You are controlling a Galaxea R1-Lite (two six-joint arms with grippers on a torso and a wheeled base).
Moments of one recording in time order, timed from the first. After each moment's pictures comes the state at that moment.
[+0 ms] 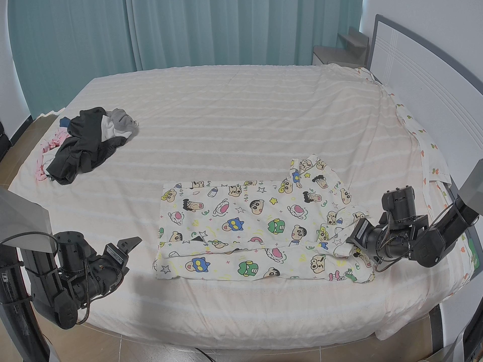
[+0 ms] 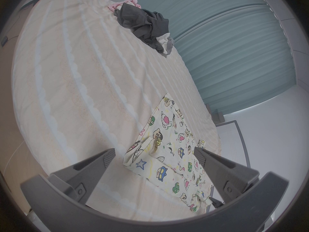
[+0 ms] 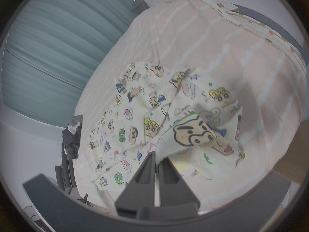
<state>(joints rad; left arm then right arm) -0.08 2.12 -0.13 -1.55 -0.15 -1.05 0.28 2.00 -0.68 -0.62 0.03 0.88</state>
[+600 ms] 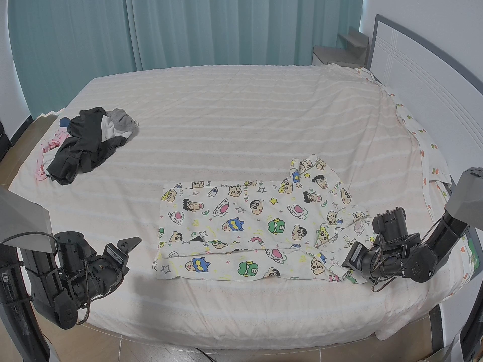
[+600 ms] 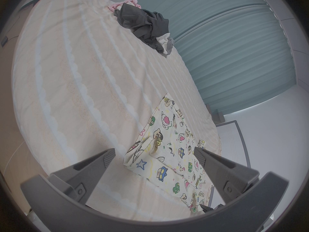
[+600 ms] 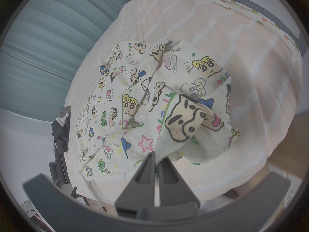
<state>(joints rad) -0.08 2.12 -0.13 -1.55 -0.15 -1.04 0.32 2.06 -0.59 -0.64 0.02 0.90</state>
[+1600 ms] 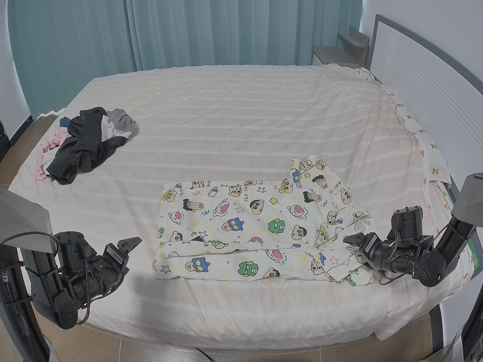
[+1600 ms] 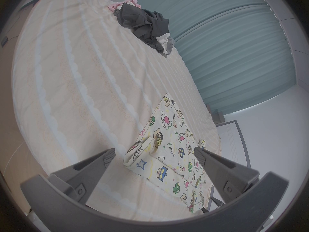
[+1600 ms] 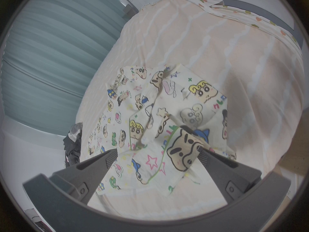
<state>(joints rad) -0.08 2.12 -0.13 -1.55 -0.15 -1.04 0.23 2.06 -0.48 -0.90 0.04 0.92</state>
